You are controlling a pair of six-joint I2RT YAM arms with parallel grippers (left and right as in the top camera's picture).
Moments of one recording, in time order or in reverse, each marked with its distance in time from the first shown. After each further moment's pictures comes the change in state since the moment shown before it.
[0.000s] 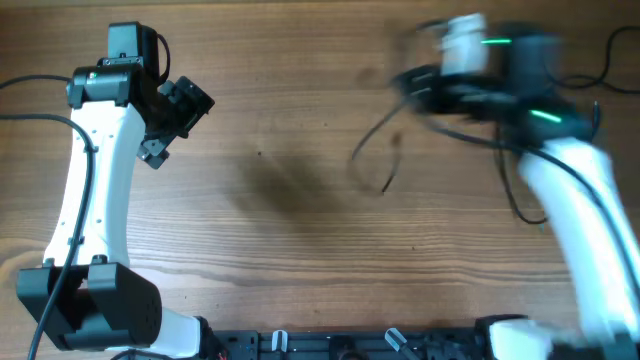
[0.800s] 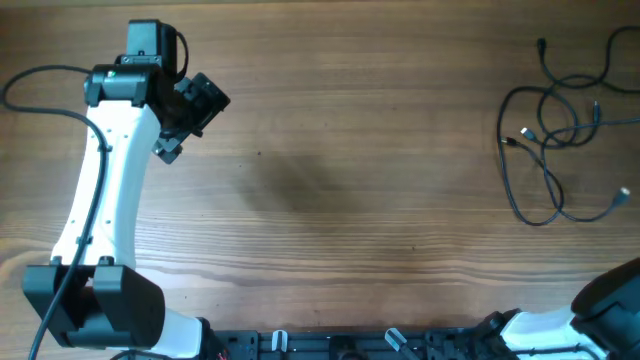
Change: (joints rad) left arm -0.074 0.000 0.000 0.035 0.000 0.000; right arm -0.816 0.325 0.008 0.145 0.179 0.034
